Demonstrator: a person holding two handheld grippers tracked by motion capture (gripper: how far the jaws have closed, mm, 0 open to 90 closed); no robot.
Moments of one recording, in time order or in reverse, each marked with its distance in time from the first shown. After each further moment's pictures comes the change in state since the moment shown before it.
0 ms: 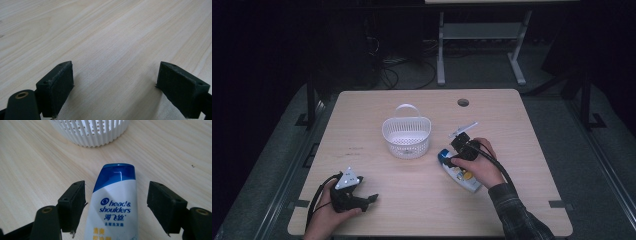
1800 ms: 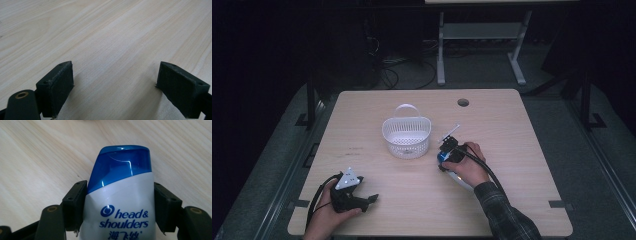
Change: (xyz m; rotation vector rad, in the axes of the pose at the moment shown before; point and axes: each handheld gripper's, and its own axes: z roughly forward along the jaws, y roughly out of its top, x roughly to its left) left arm -0.001 0.000 0.000 0.000 0.000 0.004; right arm 0.008 0.007 0.040 0.193 -0.032 0.011
